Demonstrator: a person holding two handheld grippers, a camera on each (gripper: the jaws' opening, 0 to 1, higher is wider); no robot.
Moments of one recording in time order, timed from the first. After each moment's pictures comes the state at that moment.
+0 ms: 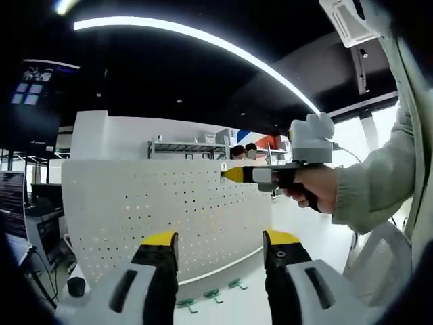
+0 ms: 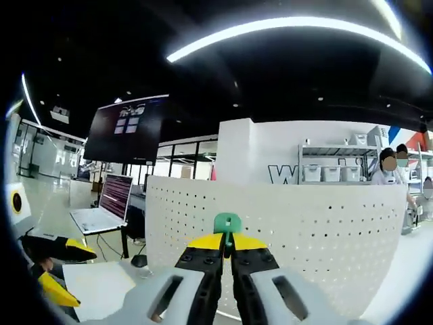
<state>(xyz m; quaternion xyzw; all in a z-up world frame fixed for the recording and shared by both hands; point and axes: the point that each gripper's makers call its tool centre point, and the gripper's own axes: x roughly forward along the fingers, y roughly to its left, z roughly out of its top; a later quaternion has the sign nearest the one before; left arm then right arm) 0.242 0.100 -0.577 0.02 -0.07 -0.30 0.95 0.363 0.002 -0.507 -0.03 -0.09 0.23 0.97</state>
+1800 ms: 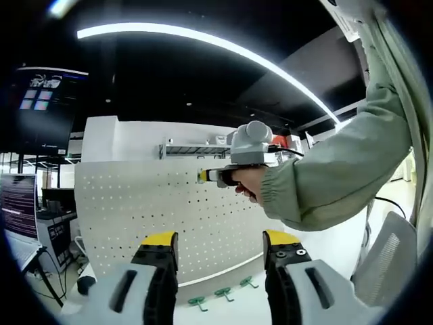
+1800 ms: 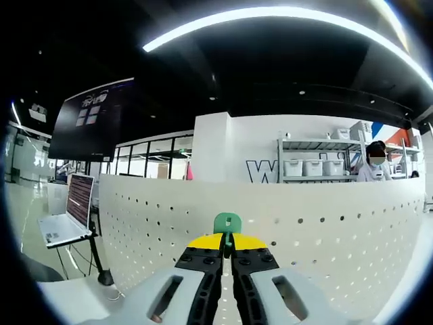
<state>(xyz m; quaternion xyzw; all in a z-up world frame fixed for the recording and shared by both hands) 0.244 0.113 -0.579 0.03 -0.08 -0.26 0.96 0.481 0.022 -0.500 -0.01 -0.07 0.15 0.99</state>
